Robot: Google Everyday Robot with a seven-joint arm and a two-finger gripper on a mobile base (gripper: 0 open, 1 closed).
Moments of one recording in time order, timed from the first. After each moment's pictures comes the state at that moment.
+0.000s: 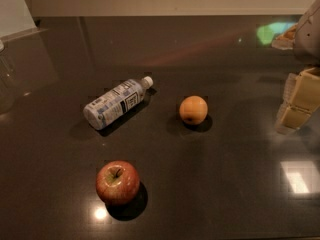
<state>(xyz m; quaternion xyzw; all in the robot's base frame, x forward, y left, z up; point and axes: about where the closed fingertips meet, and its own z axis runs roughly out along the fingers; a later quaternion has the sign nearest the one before) 0.438 -0.217 0.976 -0.60 0.78 -0.03 0.16</state>
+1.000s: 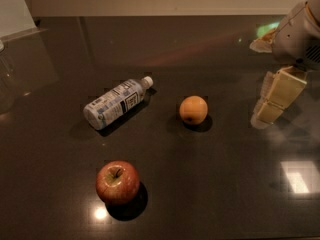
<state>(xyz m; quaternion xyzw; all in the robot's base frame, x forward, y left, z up) 0.460 -0.185 0.961 -0.61 0.76 0.03 0.21</state>
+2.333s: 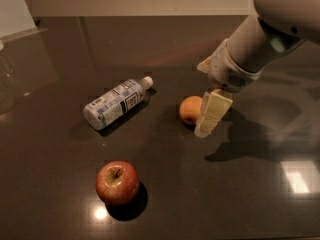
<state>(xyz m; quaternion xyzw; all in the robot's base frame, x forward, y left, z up) 0.504 -0.099 0.882 -0.64 0.73 0.08 0.22</state>
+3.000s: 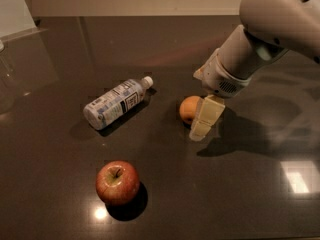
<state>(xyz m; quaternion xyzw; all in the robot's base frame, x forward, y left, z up) 0.510 -0.093 0.857 -0.64 0.74 0.08 0.20</state>
